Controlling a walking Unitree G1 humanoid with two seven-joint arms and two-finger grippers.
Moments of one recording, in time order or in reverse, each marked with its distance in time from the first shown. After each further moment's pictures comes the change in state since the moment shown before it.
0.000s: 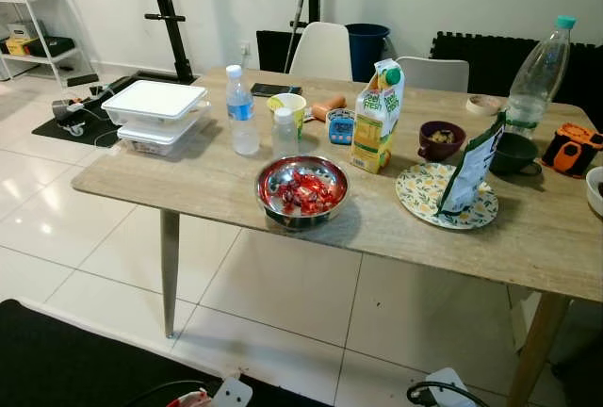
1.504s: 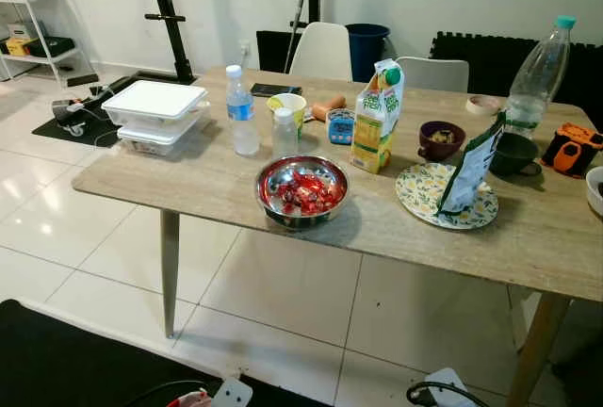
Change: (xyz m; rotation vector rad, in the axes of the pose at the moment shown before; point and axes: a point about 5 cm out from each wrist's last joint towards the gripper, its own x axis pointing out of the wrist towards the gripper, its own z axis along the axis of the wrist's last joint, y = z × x) left arm 0.000 0.000 0.000 -0.001 0.000 0.000; right arm 0.000 0.000 0.000 -0.004 0.000 0.001
